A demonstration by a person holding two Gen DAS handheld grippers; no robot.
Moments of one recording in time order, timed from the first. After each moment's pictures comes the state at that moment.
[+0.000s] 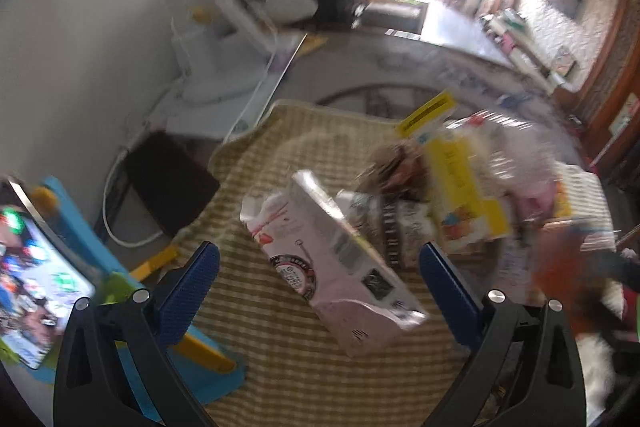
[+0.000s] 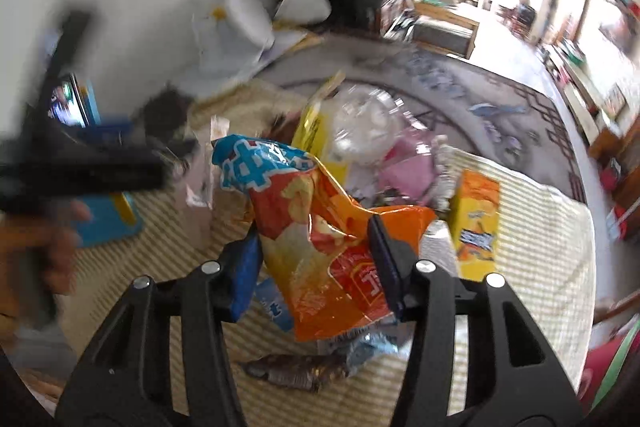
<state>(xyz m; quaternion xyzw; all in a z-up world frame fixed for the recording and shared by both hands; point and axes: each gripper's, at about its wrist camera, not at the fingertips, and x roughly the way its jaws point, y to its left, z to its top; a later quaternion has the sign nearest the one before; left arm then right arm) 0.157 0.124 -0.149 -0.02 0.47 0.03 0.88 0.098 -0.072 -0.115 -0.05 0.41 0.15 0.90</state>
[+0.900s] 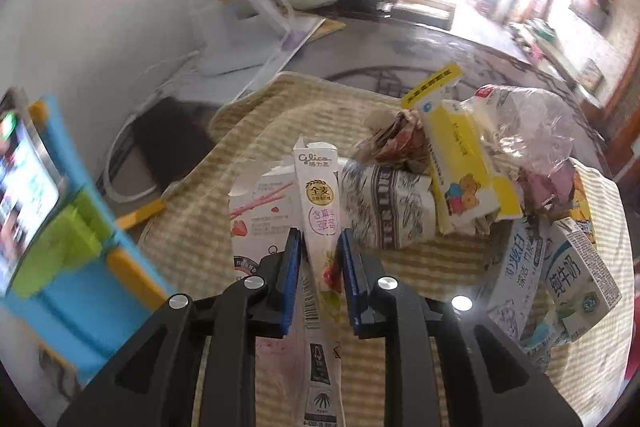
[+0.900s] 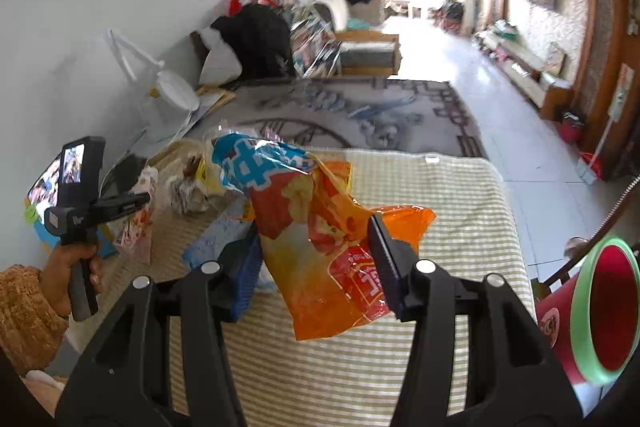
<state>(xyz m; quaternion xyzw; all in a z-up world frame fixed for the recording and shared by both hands) 0.135 0.094 -0.169 -0.04 0.47 0.08 0.88 0.027 -0.231 -0.076 0.03 0.37 0.09 0.93</state>
